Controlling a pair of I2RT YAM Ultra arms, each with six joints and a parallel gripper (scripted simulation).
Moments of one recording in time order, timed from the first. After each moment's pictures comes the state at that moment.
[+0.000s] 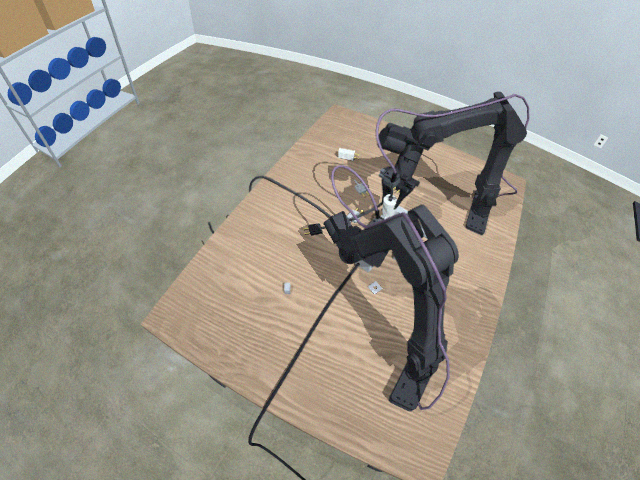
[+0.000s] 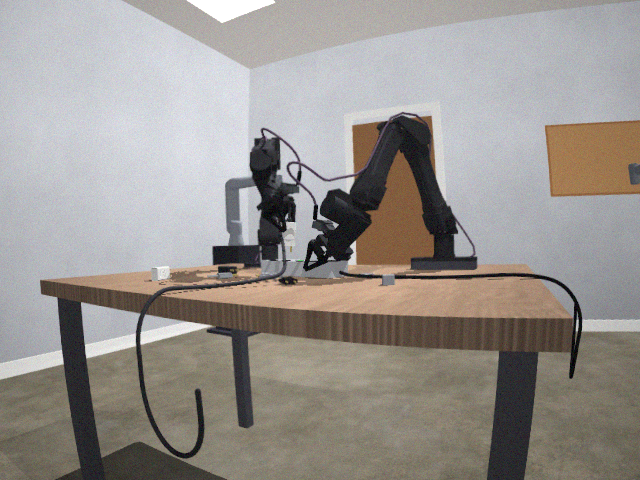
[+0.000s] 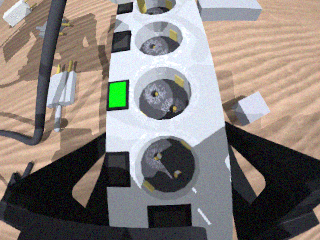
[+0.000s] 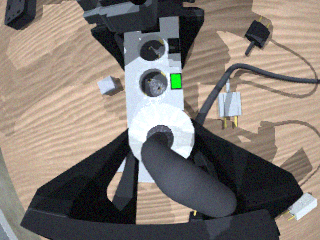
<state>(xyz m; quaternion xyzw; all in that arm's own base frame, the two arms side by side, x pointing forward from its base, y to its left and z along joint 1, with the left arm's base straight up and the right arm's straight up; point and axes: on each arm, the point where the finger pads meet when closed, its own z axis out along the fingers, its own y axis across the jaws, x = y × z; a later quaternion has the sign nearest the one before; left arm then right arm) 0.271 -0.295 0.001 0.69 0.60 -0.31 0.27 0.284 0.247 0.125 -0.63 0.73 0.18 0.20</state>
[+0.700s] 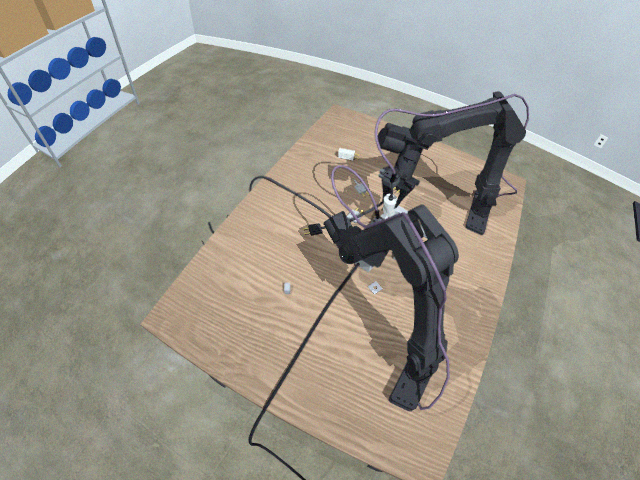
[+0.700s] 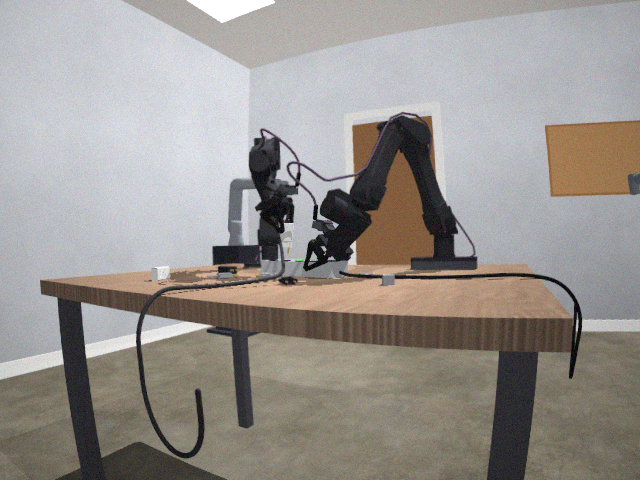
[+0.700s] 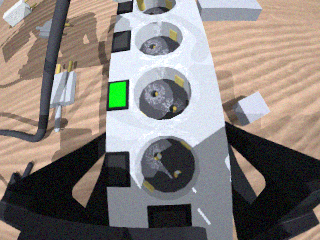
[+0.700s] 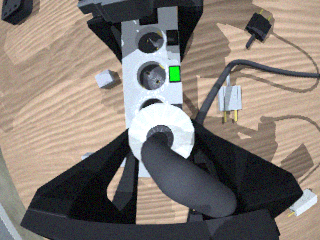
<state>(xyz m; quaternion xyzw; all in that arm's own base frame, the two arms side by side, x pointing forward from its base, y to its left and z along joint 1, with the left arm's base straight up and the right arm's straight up) 0.271 -0.295 0.001 0.69 0.60 -0.32 0.27 0.285 0.241 0.122 -0.63 0.73 0.17 0.19</state>
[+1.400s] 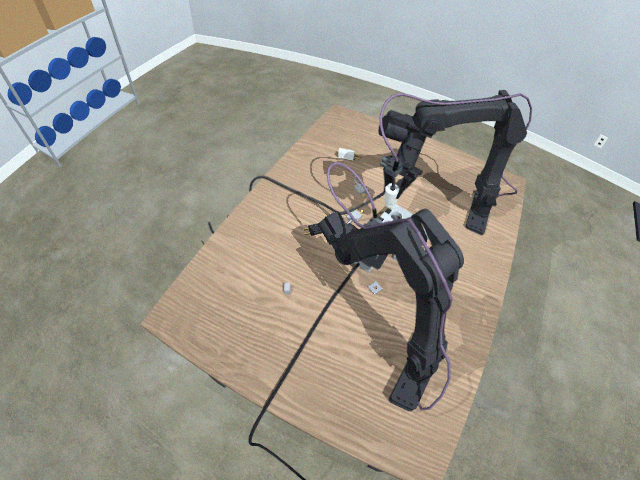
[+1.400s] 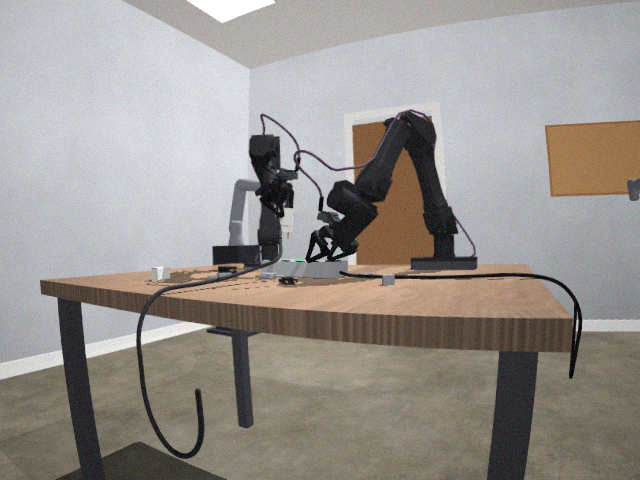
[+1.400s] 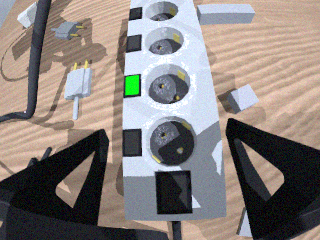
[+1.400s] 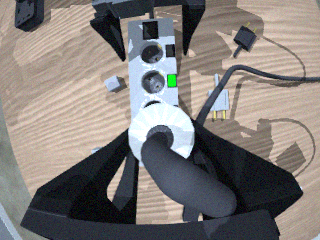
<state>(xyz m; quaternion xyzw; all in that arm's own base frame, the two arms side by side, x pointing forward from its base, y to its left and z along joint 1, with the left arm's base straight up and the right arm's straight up) 0.277 -0.278 0.022 0.69 0.59 -0.31 0.28 0.287 0.242 0.163 -0.63 0.73 0.17 0.19</state>
